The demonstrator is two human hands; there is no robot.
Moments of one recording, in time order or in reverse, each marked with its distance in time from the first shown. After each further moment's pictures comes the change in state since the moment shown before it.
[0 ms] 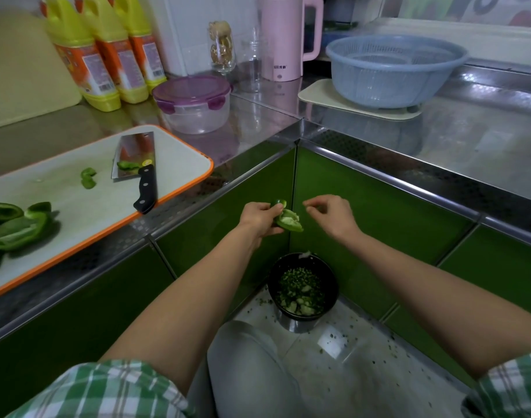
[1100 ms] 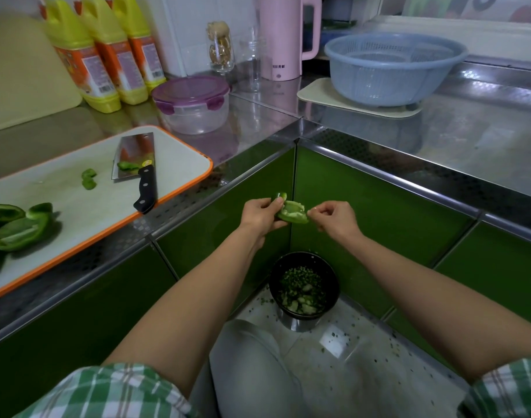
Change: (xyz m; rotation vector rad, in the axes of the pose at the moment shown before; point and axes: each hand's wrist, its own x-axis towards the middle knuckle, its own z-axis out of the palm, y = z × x) left_hand -0.006 0.000 0.008 -0.131 0.025 0.081; right_hand -0.008 0.012 0.005 0.309 0.030 0.210
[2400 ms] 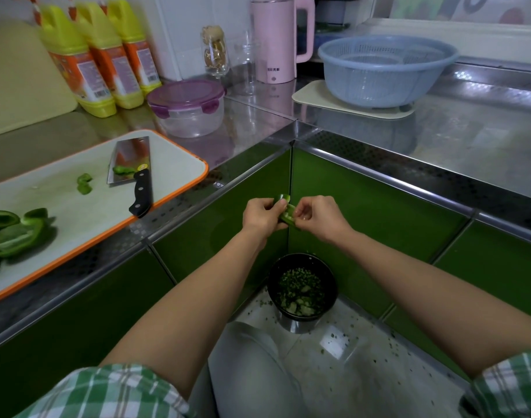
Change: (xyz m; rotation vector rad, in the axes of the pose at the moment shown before) left_hand 0.003 -0.004 0.009 0.206 0.021 0.116; right_hand -0.007 -0.026 0.002 -0.366 -0.152 -0.306
